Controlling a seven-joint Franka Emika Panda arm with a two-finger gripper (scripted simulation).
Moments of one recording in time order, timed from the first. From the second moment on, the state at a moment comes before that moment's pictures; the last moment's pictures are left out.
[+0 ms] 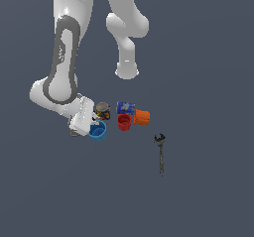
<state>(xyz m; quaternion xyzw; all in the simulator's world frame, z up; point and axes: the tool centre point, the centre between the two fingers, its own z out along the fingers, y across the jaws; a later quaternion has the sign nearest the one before) -0.047 -0.145 0.082 -0.69 0.60 0.24 0.31</state>
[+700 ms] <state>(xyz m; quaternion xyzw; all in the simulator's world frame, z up) -0.051 -0.119 0.172 -0.69 0.60 0.25 0.31</state>
